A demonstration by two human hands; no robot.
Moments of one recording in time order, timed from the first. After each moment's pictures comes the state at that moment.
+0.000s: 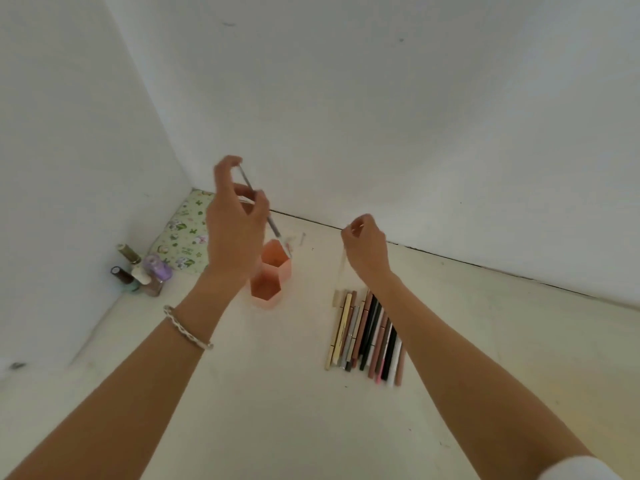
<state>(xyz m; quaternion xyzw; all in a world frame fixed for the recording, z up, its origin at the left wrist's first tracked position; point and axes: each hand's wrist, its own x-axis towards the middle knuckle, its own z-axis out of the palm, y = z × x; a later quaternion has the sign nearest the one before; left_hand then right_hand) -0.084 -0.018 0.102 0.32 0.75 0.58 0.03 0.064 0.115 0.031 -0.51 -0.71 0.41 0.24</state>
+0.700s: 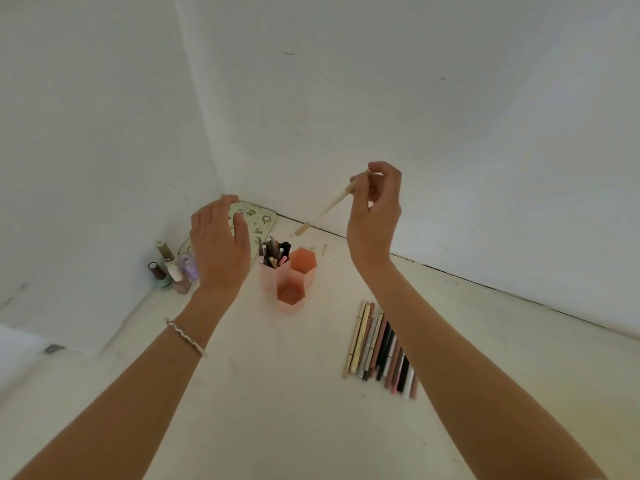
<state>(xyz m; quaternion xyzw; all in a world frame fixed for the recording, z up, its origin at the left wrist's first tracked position) -0.137 -0.075 0.064 0.34 0.84 0.41 -0.13 0.004 0.067 0.119 -0.31 -0.66 0.39 0.56</state>
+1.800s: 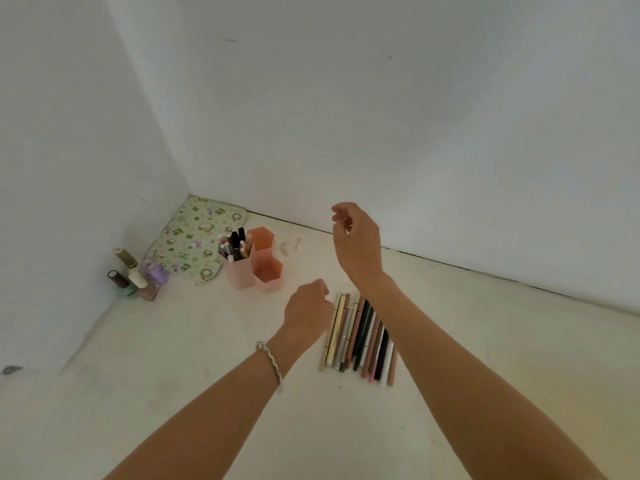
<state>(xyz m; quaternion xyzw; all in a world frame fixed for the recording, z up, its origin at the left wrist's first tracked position) 0.024 -0.010 0.003 0.41 0.85 0.21 0.25 0.066 0.094 0.067 -0.40 -0.77 0.35 0.34</state>
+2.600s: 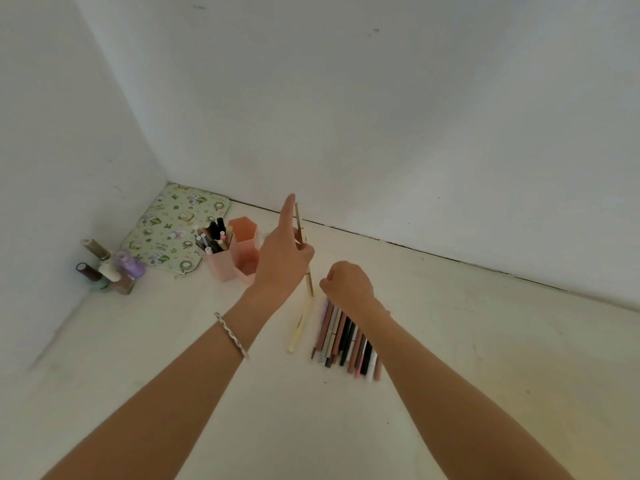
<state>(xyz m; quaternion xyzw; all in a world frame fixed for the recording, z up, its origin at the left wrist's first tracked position) -0.012 0.015 0.048 0.37 0.78 0.44 0.22 0.100 0.089 -0.011 -0.51 -0.82 0.25 -0.04</state>
